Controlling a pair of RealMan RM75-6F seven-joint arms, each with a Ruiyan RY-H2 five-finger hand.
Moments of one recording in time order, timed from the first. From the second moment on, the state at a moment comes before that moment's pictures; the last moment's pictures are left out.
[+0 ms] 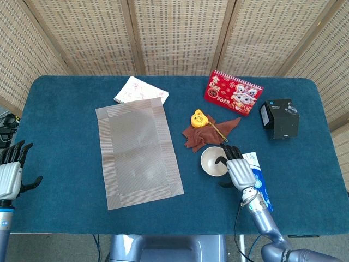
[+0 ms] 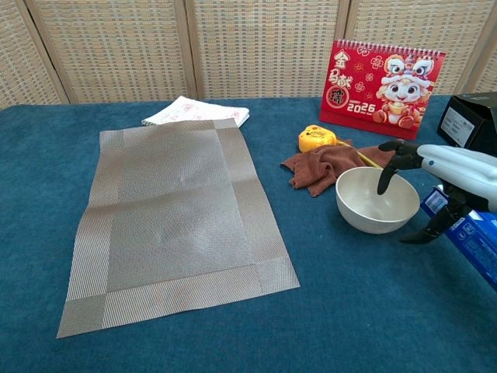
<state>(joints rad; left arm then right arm) -0.19 -1.15 -0.10 -1.73 1.20 1.39 0.17 0.44 -1.56 0.18 -1.51 -1.27 1.07 -0.23</state>
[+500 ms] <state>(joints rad) -0.18 -1.15 -0.09 -1.73 1.23 1.37 0.16 0.47 -1.69 0.16 -1.32 -1.27 1.06 -0.18</state>
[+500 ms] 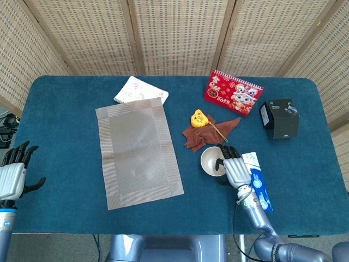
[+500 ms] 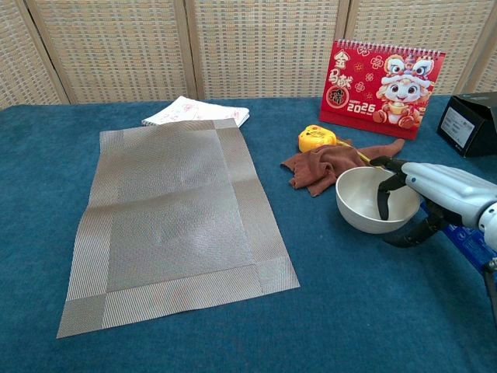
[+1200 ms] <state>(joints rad) -0.18 -1.16 -0.10 -1.73 1.24 1.38 0.17 0.47 -1.73 0.16 -1.24 -1.35 1.16 -0.08</state>
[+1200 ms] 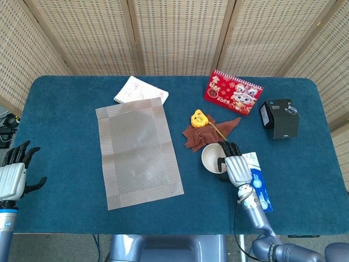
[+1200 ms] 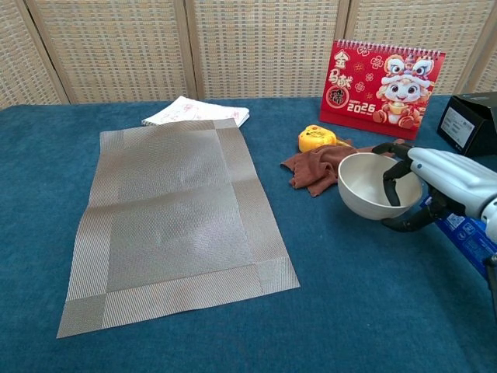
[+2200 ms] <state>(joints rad) -0.17 -1.19 -0.12 -1.72 1.21 1.40 0.20 0.67 -1.67 0.38 -1.00 -1.14 0.95 -0.15</state>
